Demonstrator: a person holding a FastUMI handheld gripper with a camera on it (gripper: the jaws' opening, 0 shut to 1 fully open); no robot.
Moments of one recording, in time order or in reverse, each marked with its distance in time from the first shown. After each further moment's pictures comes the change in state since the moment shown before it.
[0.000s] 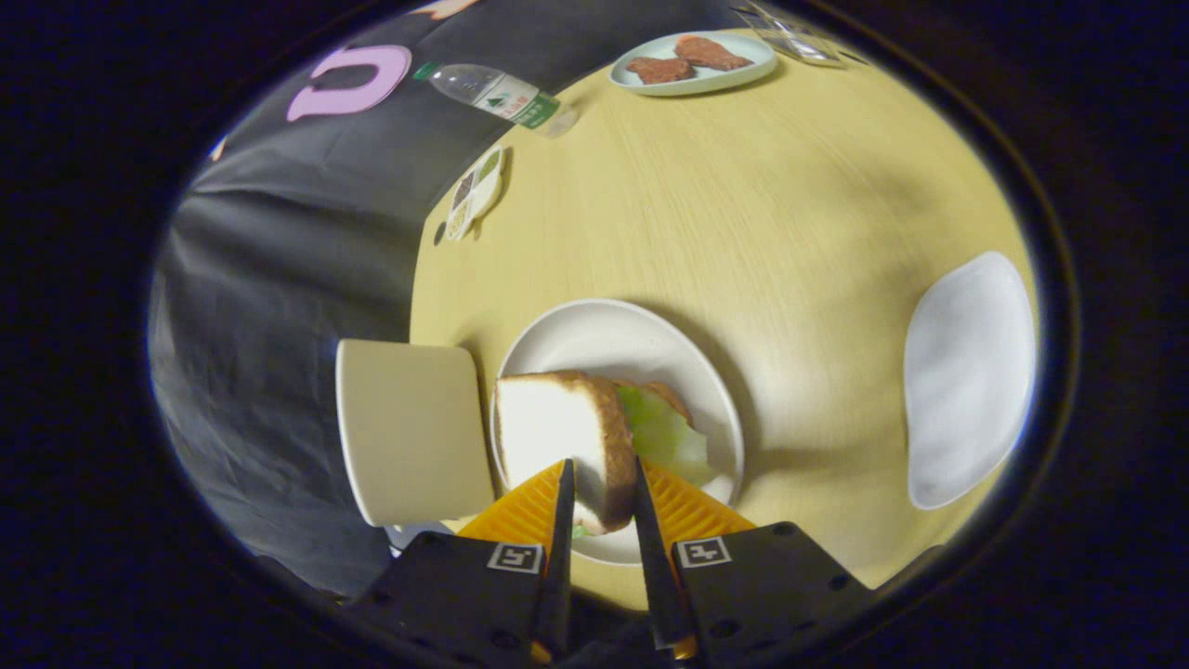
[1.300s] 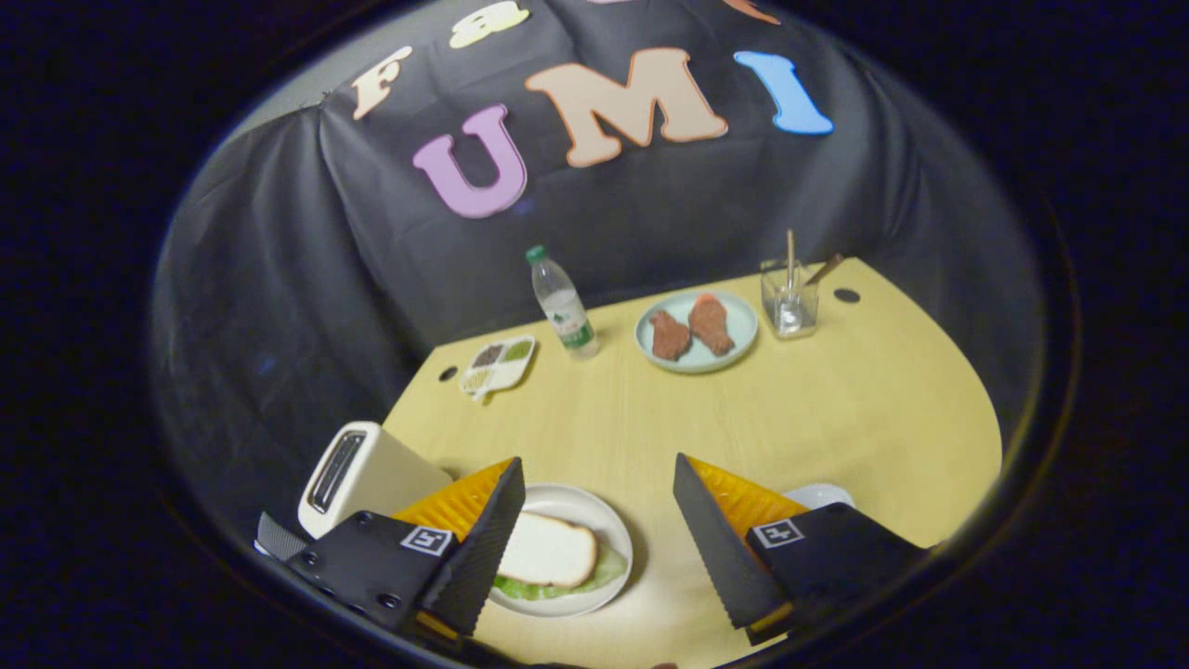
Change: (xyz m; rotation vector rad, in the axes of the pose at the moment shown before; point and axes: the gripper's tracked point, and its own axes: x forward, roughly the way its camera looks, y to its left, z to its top) arm -0.171 0.028 0.112 -0.290 -0.790 -0.130
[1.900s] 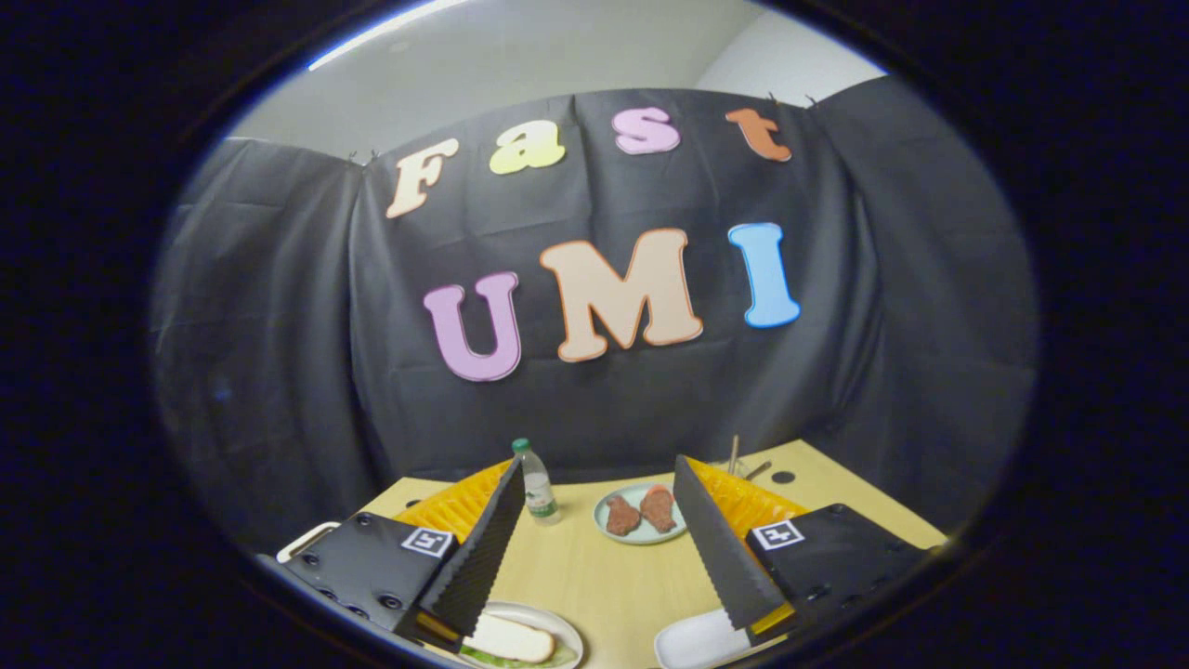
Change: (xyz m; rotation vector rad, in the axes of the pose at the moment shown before) arm -0.091 0.009 0.149 -0.127 -0.542 -0.098
